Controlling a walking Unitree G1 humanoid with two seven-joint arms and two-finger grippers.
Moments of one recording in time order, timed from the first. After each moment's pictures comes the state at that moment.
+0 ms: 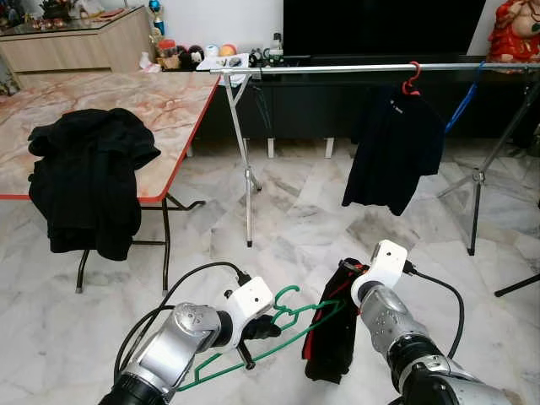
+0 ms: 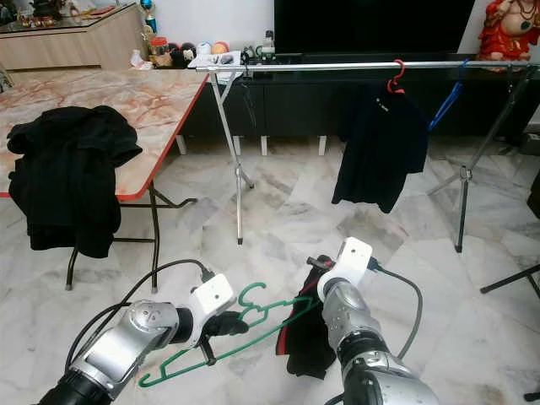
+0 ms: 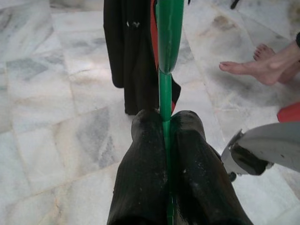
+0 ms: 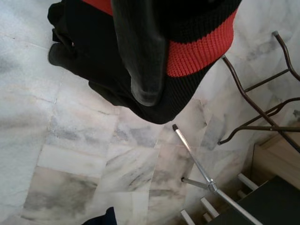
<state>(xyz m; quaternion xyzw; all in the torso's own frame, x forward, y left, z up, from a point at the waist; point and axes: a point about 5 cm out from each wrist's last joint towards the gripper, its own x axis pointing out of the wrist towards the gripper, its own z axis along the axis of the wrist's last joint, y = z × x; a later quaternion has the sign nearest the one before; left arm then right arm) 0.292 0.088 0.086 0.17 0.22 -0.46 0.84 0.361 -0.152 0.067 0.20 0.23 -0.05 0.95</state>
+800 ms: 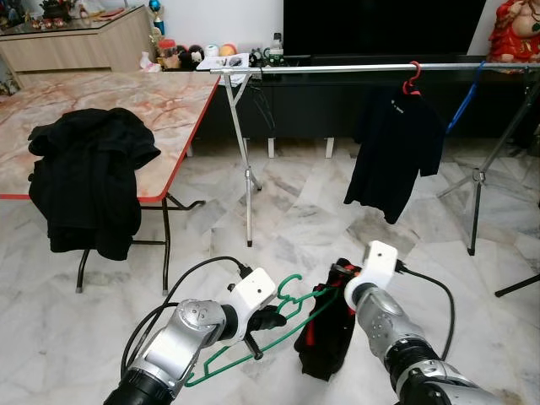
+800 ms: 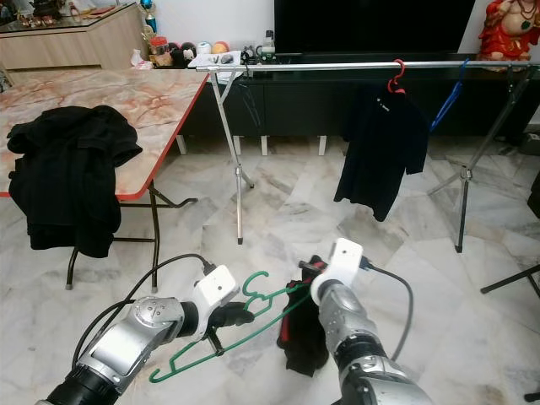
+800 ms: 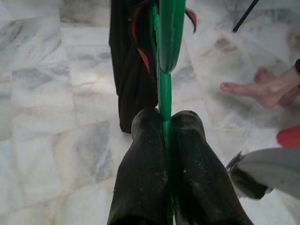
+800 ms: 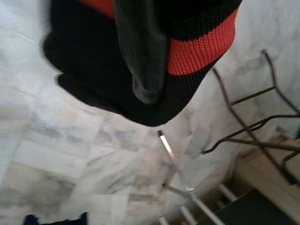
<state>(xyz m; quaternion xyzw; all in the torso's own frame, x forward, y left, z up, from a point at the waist) 0.298 0.080 0.092 0.14 0.20 -0.45 0.86 0.359 -0.138 0.065 0.19 0.23 0.00 0.95</state>
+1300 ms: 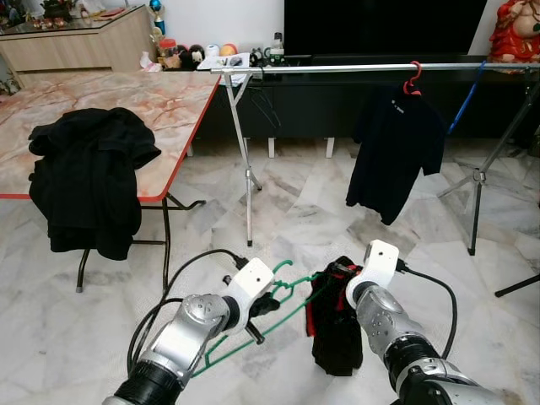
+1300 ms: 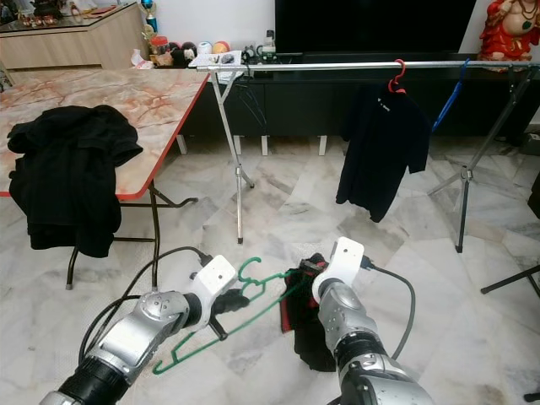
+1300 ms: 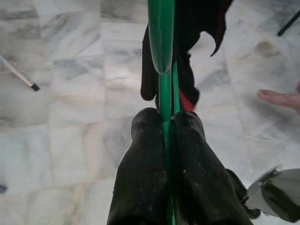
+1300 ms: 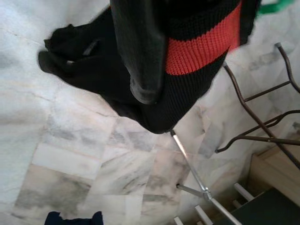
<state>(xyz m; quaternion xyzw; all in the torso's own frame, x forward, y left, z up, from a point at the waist) 0.314 0.085 0.092 0.15 0.20 -0.37 0.90 0.360 -0.146 0.065 0.18 0.24 -0.04 0.95</state>
